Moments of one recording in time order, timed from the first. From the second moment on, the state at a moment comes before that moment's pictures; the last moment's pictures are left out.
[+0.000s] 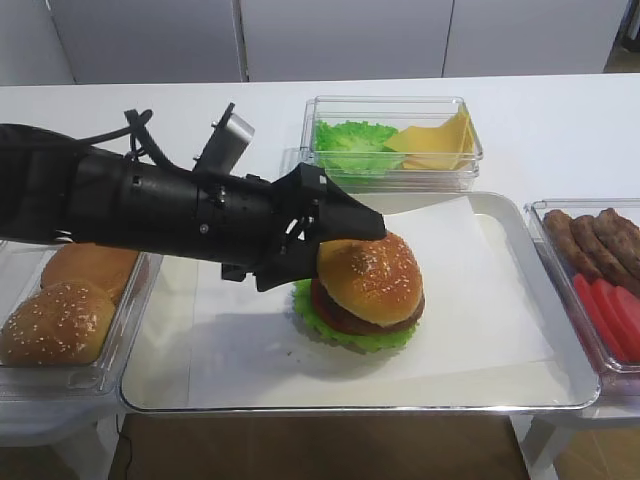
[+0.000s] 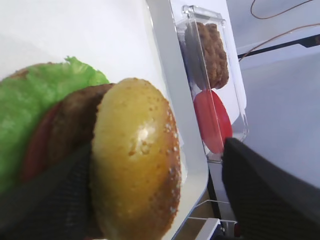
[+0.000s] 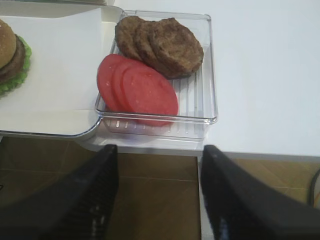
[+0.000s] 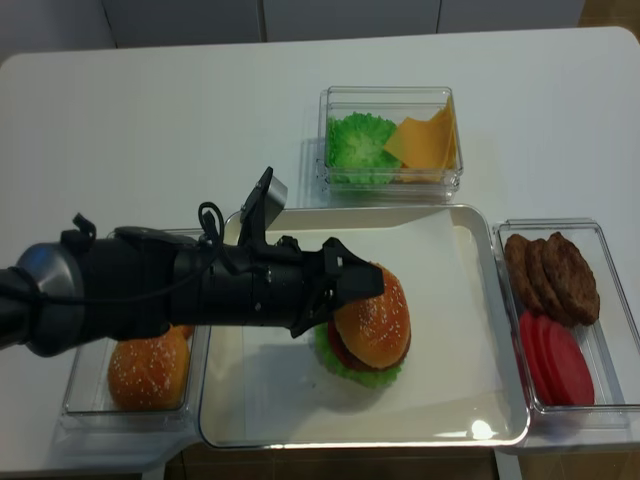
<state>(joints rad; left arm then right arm) -0.47 1.67 -0.86 -1.75 0.78 1.00 0.14 -0.02 -0.47 0.01 1.15 0.01</state>
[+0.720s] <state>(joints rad) -0.44 1.67 -0.86 -1.75 0.77 1.03 0.14 -0.02 -0.47 0.01 1.15 0.01</state>
